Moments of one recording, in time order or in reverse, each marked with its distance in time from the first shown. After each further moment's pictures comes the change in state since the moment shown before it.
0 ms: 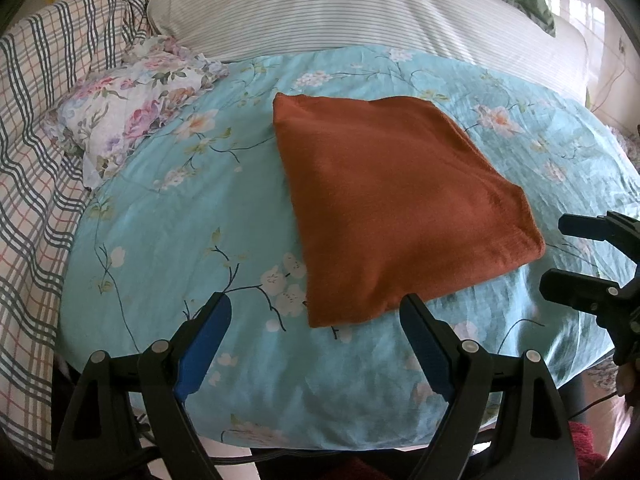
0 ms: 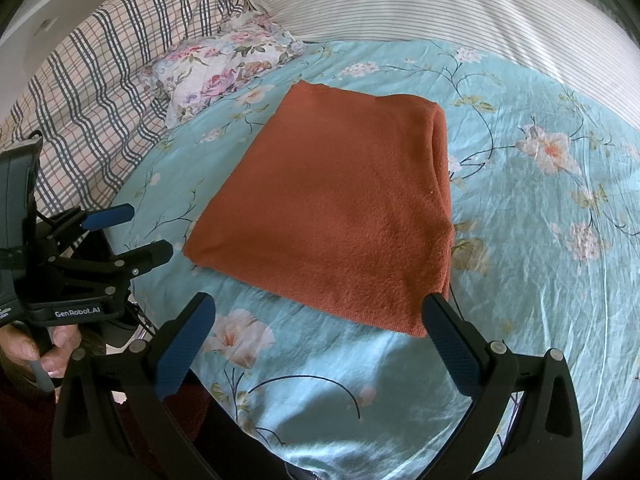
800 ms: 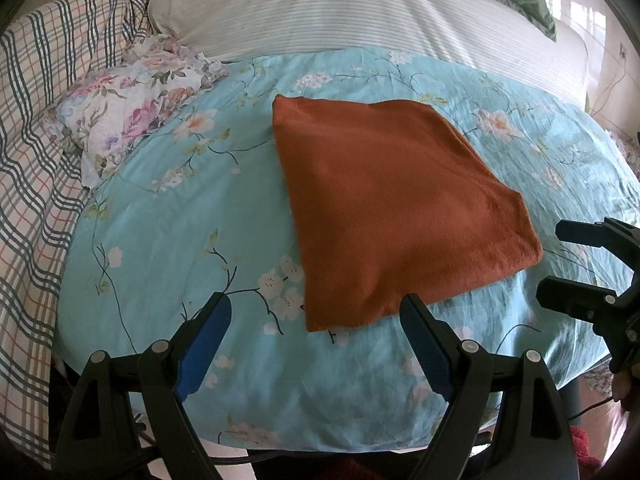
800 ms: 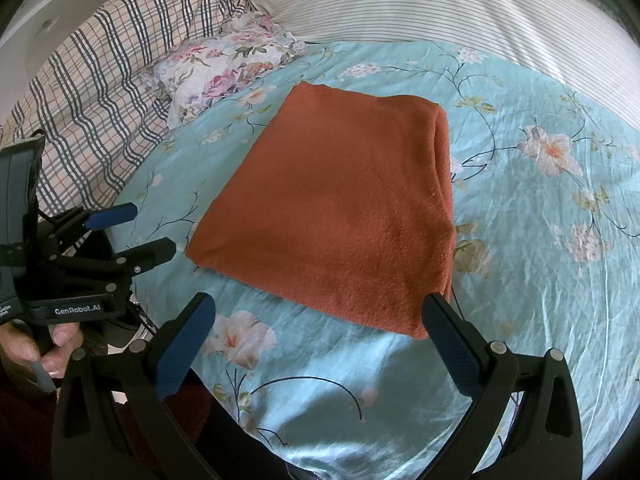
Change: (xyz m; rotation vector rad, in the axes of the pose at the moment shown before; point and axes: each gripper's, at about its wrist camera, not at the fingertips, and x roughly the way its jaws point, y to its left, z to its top) left arm 0.000 -0.003 0.001 -0.007 -0.004 -0.006; right arm -0.001 0.002 0.000 0.002 -0.001 0.001
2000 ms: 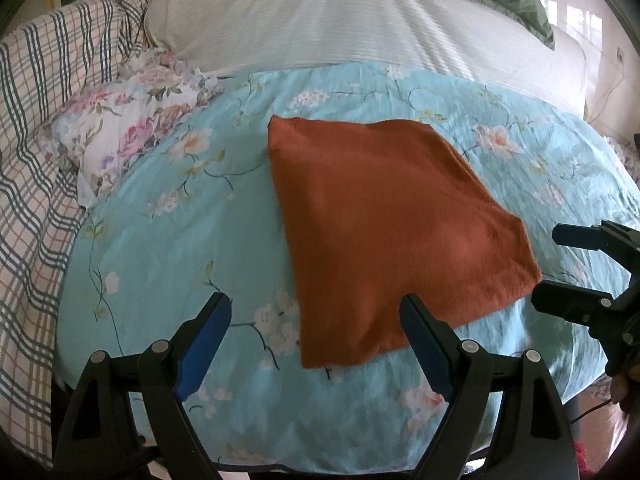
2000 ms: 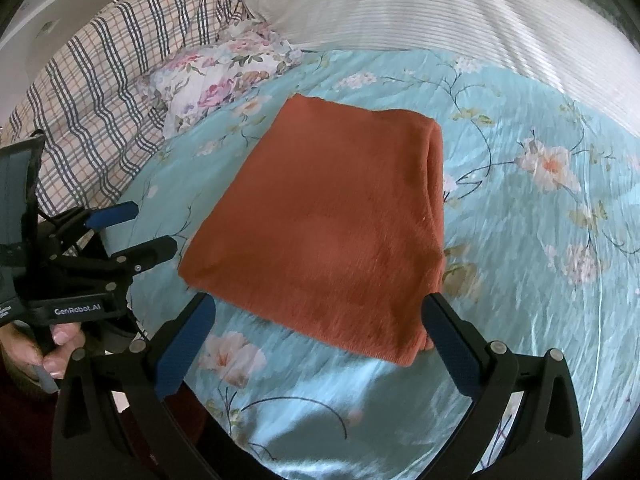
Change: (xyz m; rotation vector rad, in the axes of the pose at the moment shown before) left arm 0.004 0.003 0.026 0.007 -0.045 -0.011; right arm 0.001 -0.001 0.023 -0.001 -0.015 -0.007
